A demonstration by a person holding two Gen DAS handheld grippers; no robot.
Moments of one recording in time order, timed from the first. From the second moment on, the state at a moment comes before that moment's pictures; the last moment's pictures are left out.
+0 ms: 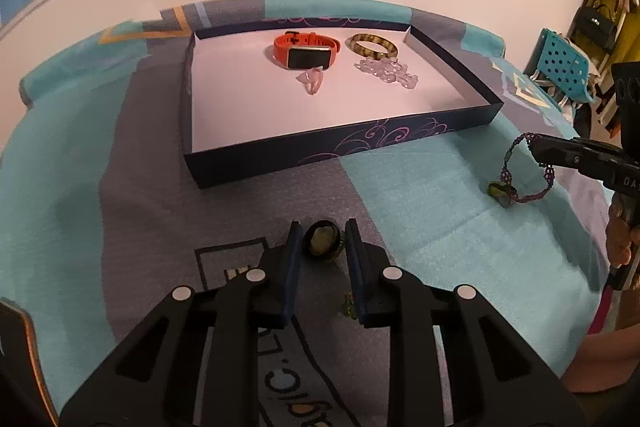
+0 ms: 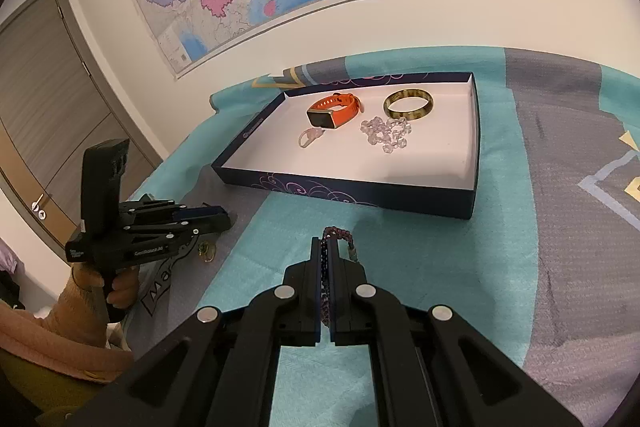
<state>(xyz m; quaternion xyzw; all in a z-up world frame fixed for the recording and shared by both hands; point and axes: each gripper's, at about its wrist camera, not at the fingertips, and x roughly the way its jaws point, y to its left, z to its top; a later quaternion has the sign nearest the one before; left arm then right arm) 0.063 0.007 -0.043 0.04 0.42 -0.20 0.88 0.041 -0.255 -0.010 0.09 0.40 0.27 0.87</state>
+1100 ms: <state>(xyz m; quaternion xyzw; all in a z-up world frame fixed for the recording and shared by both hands) 0.032 0.001 -0.043 0.05 0.41 -0.26 0.87 0.039 -0.258 -0.014 0.09 0.40 0.27 0.87</state>
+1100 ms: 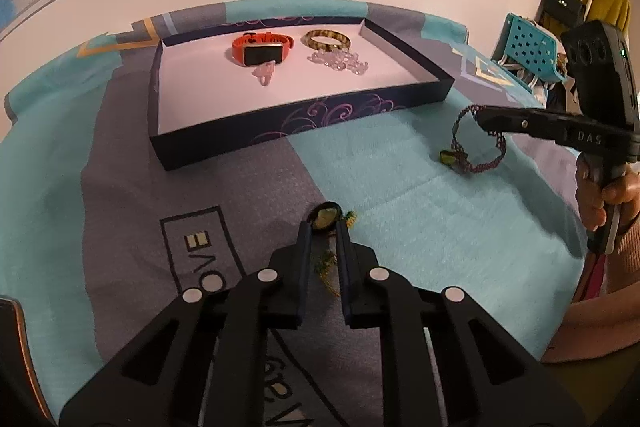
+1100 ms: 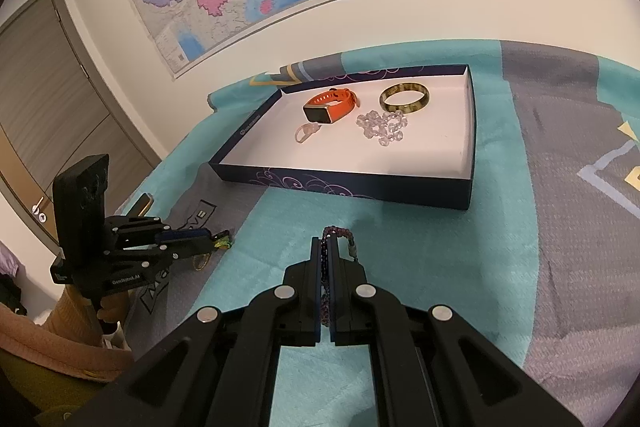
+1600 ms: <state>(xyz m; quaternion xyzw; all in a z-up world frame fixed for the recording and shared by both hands) 0.046 -0.009 -0.043 0.06 0.42 -0.26 0.87 0.037 -0.258 -0.014 0.09 0.41 0.27 0.87</state>
